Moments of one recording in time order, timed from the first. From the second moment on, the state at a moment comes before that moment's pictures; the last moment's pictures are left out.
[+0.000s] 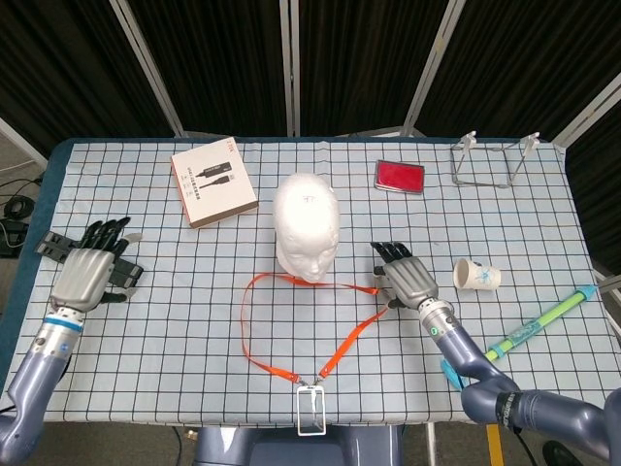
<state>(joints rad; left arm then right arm) -0.42 -1.23 -0.18 -1.58 1.33 1.11 0.17 0.72 -1.48 0.13 -1.42 -1.12 0.85 -0.22</state>
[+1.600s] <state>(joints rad) -0.83 -1.86 -0.22 -1.00 1.21 0.73 0.05 0.71 -1.42 0.12 -1.40 -1.28 0.82 0.00</state>
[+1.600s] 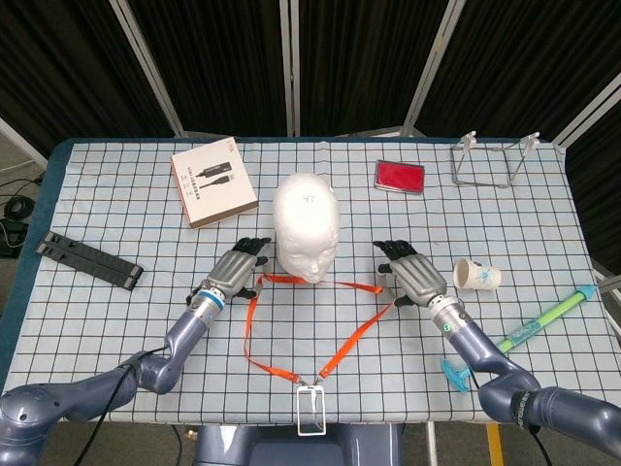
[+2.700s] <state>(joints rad) -0.71 -1.71 -0.14 -1.24 1.35 0.96 -0.03 0.67 -1.34 0.09 -1.52 -1.42 0.95 -0.01</state>
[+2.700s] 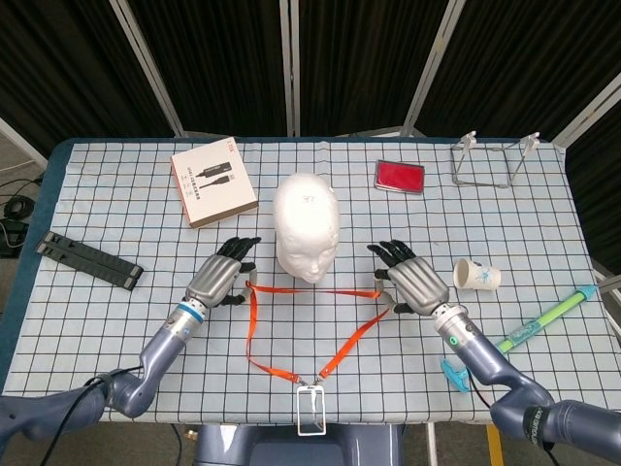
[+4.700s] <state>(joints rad) -0.82 -1.37 -0.45 -1.59 0.92 0.98 0.01 0.82 -1.20 0.43 -1.58 -0.96 0.94 0.05</state>
